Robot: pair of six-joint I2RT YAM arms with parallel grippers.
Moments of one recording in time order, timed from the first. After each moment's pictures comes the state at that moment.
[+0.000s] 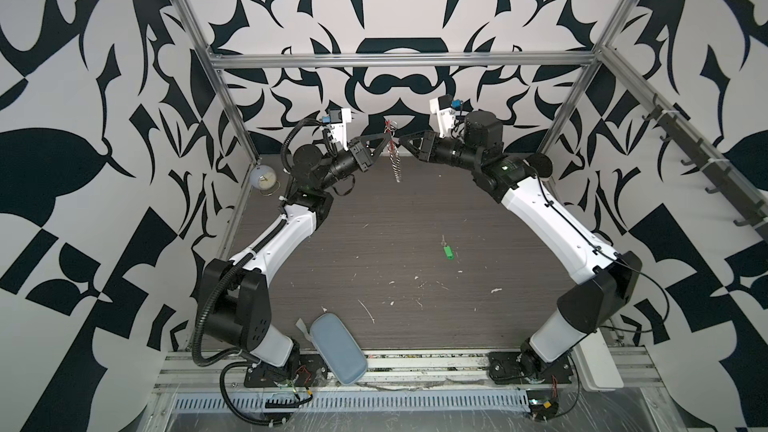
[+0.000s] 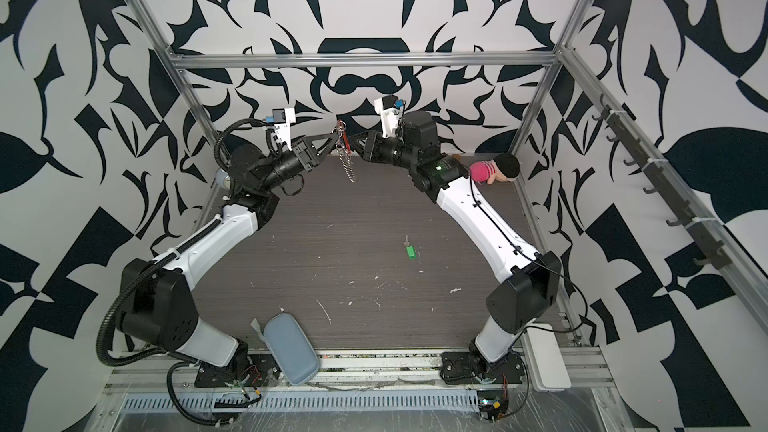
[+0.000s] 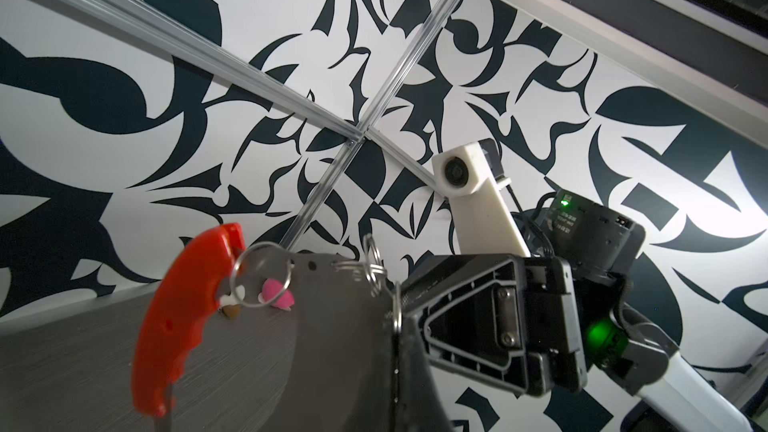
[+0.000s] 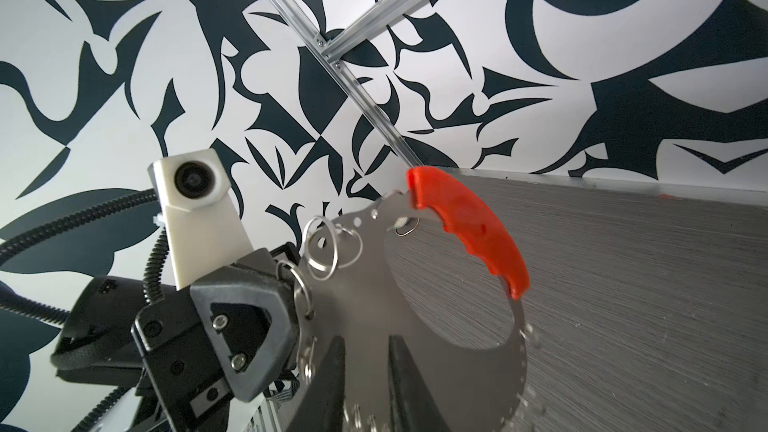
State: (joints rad) left arm -0.36 1.56 1.21 0.73 0.69 -0.91; right arm 0.51 1.67 1.75 -0.25 -0.50 0.63
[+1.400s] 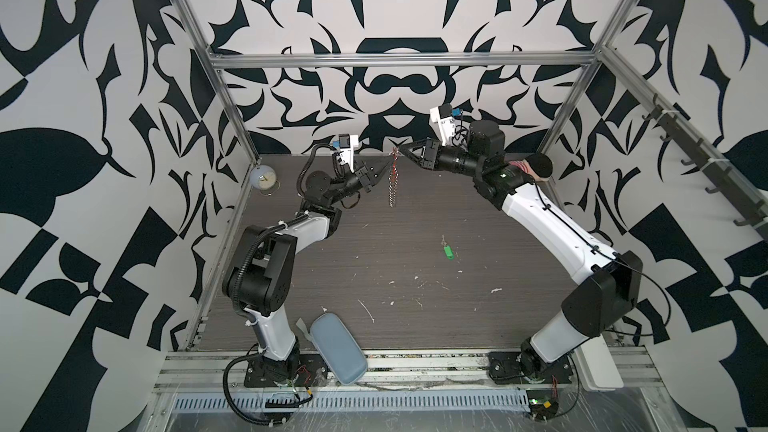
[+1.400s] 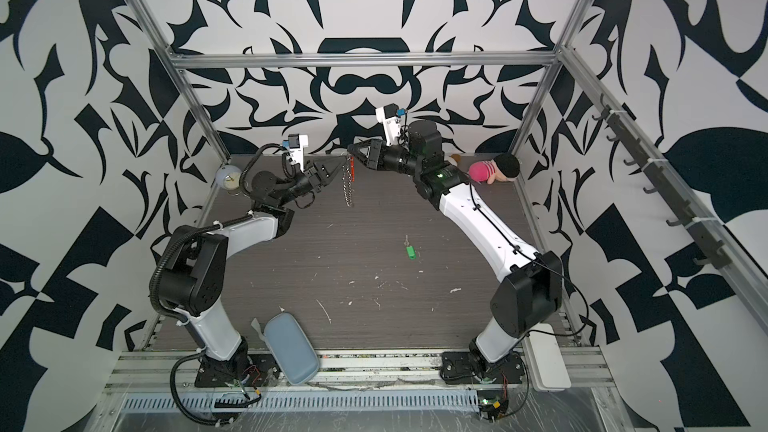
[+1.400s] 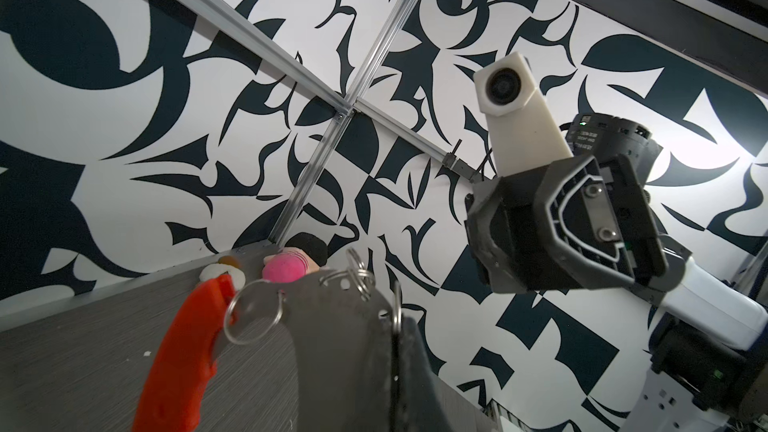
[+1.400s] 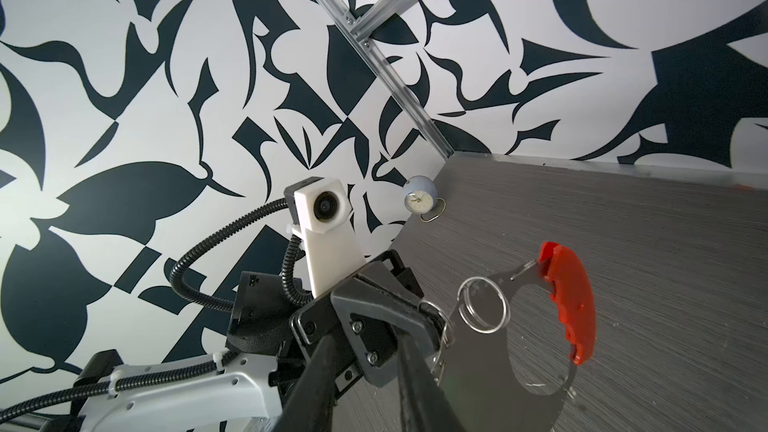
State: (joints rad) left arm -0.34 1.78 1.05 1.24 0.81 -0.93; right arm 0.47 1.62 1.58 -0.08 -0.65 0.66
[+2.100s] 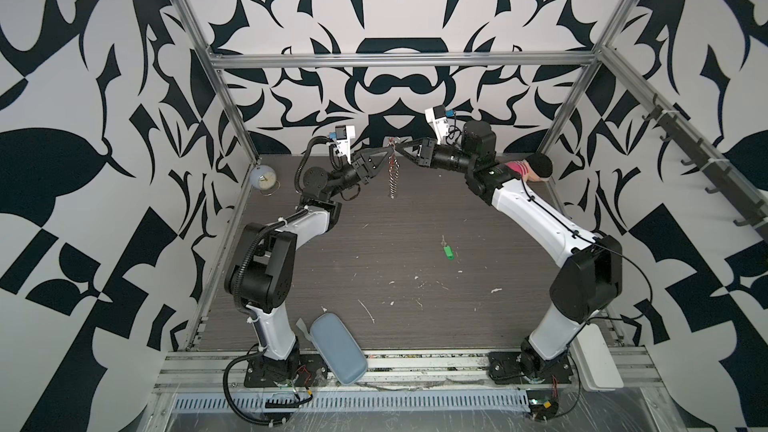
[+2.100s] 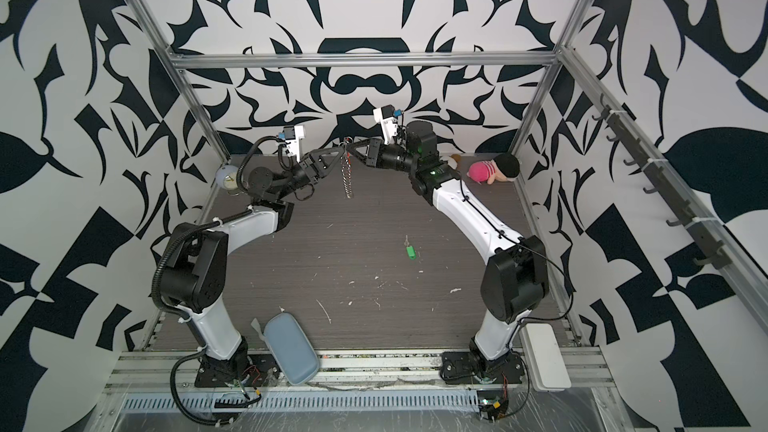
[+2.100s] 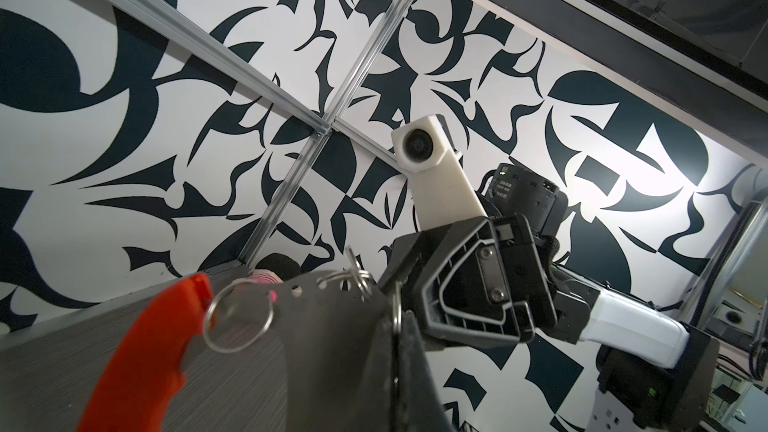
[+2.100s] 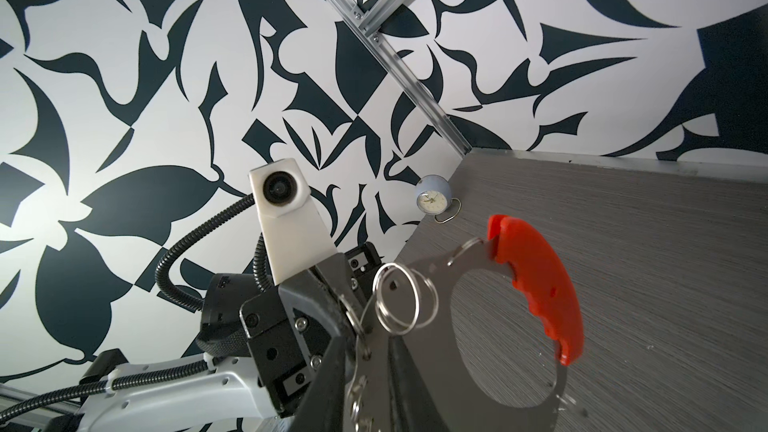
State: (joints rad) left arm -0.33 1.80 1.13 1.28 0.81 -1.07; right arm 0.45 1.72 1.58 0.05 -0.74 0.73
